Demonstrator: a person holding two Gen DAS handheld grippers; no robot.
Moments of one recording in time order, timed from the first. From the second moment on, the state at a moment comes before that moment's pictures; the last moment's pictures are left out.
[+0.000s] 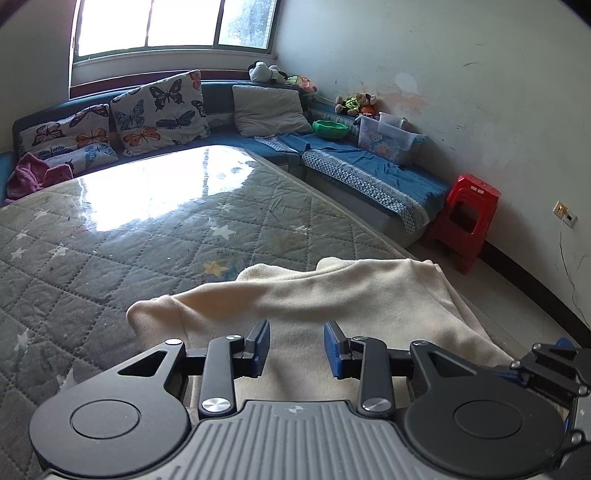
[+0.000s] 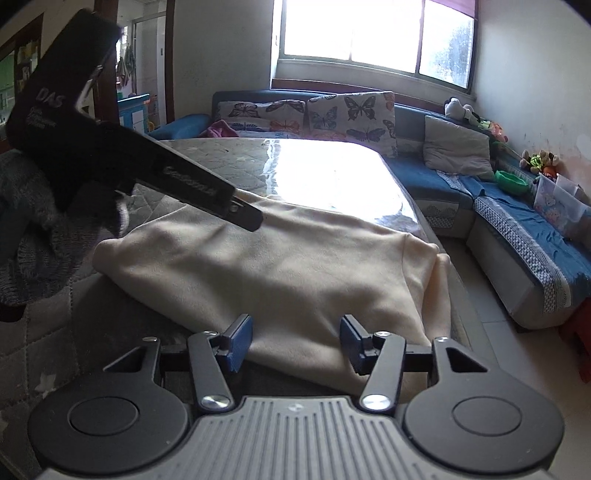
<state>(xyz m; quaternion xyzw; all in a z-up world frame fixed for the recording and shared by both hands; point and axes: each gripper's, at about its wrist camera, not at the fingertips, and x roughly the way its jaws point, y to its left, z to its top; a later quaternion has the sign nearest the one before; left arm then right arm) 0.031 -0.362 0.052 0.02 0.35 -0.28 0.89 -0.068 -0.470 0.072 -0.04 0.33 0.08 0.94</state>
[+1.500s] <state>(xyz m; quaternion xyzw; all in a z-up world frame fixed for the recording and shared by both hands) 0.007 -0.298 0.051 -0.05 0.36 -0.25 0.90 -0.036 -0.517 0.081 0.04 0.32 0.05 0.94</state>
